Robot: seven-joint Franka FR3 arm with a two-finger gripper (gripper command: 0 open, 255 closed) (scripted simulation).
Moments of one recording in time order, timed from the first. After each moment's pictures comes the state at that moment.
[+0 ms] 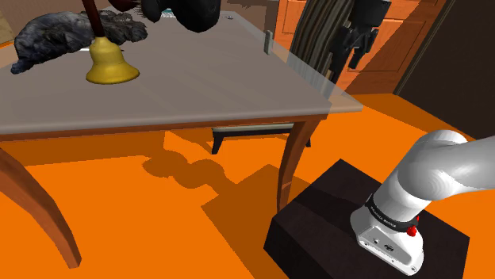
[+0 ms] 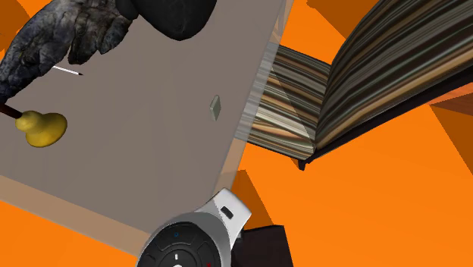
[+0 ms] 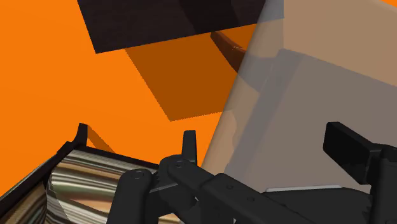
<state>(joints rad) -0.02 -0.83 0.04 -2.28 0.07 1.49 0.14</state>
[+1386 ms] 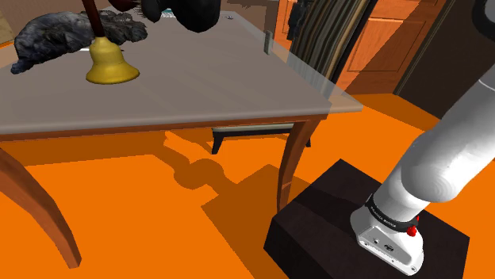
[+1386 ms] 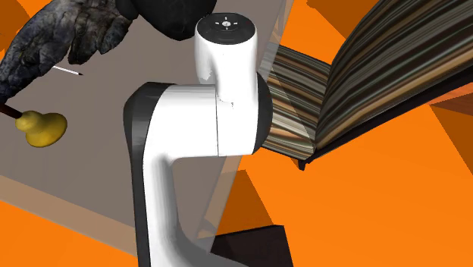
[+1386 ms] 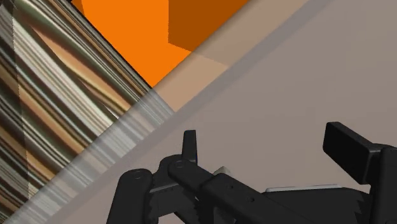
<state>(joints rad) 0.07 -0.09 -0.17 -1.59 0.05 1.54 -0.52</state>
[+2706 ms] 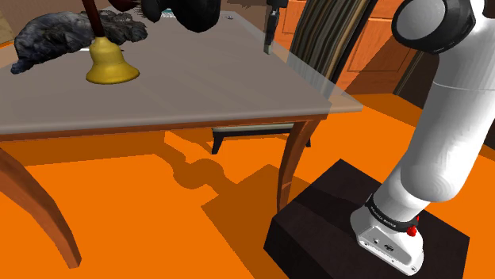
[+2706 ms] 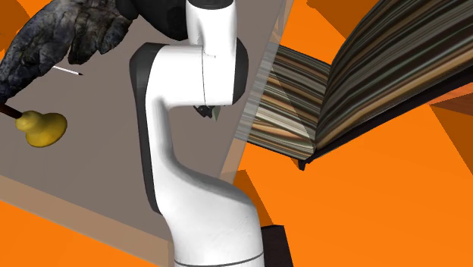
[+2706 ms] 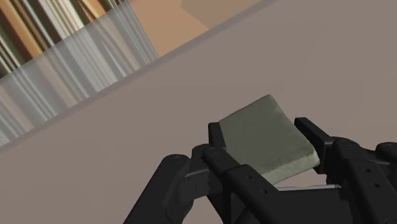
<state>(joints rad) 0.06 0.24 -0.17 -1.24 0.11 1.52 -0.75</state>
